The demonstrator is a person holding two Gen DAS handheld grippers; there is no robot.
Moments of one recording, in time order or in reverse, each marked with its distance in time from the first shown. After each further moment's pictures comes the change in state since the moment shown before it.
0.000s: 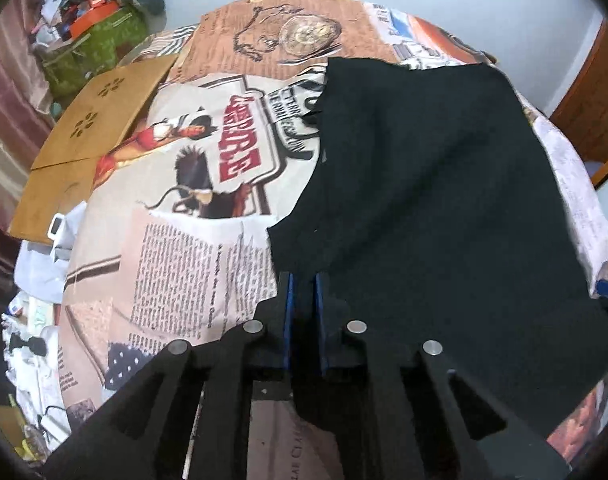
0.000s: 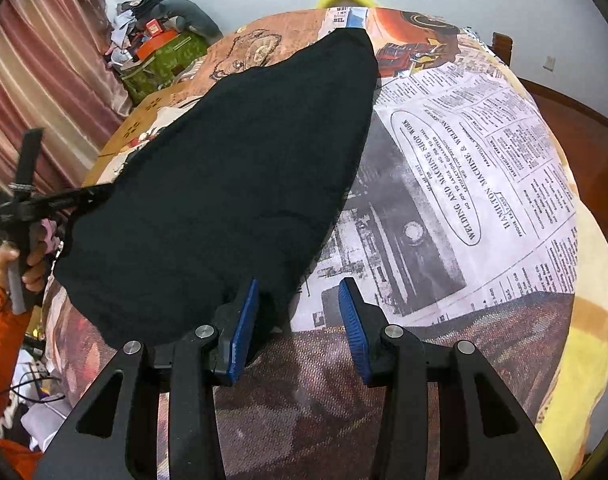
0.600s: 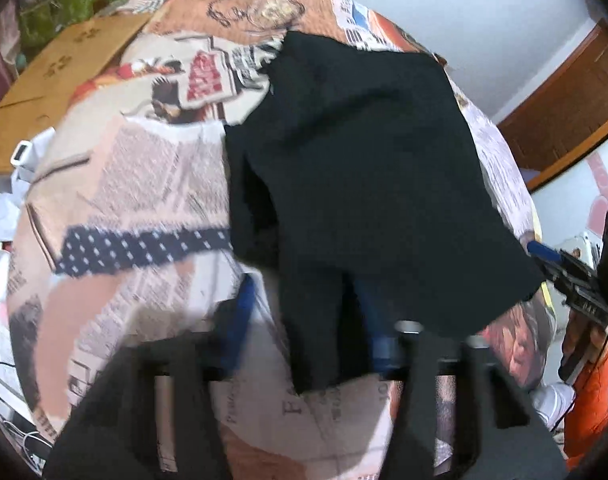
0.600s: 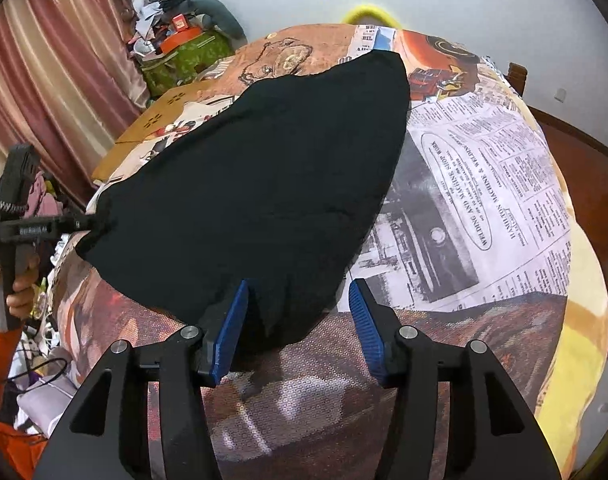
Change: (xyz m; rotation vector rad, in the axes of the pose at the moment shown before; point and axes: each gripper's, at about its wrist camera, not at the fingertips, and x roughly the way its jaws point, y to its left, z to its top) left arm -0.043 0.001 -0.066 -0.072 0.076 -0.277; right arm -0.013 0.031 -0.009 -0.085 -0.033 -0.005
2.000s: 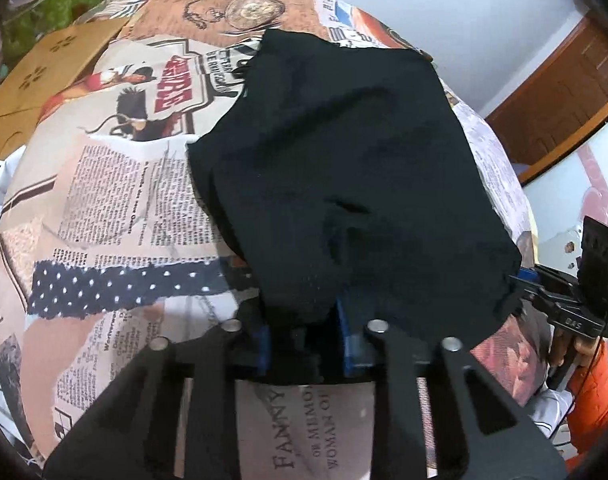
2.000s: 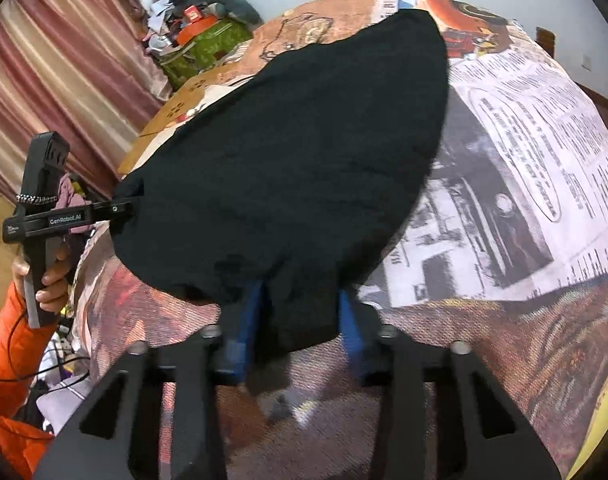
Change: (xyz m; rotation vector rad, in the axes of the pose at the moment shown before) left arm 0.021 -0.005 0.018 0.044 -0.023 -0.040; right arm 0.032 0.011 -0.007 0.030 0.056 0.151
